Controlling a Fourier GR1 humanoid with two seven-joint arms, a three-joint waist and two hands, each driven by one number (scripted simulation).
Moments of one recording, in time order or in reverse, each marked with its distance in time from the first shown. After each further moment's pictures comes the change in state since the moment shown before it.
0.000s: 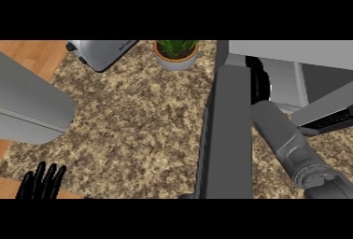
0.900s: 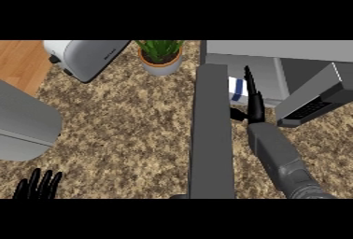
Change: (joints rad) left arm 0.054 -0.007 -0.001 -0.044 -0.003 0.001 0.001; right arm 0.184 0.049 -0.191 -0.096 -0.201 0.428 -0.292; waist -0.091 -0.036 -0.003
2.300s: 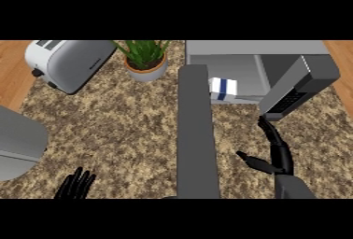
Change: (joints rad) left arm -0.014 -0.022 -0.115 0.041 -0.137 -0.022 0.074; right arm 0.464 -0.048 0.036 -0.243 -0.029 0.335 -0.154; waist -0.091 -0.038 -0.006
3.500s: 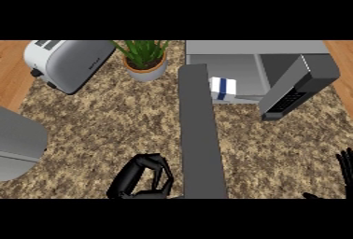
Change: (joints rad) left arm -0.513 -0.108 -0.232 0.425 -0.336 0.229 0.083; right arm 0.364 -0.249 -0.093 -0.281 -0.190 0.244 0.063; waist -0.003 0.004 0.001
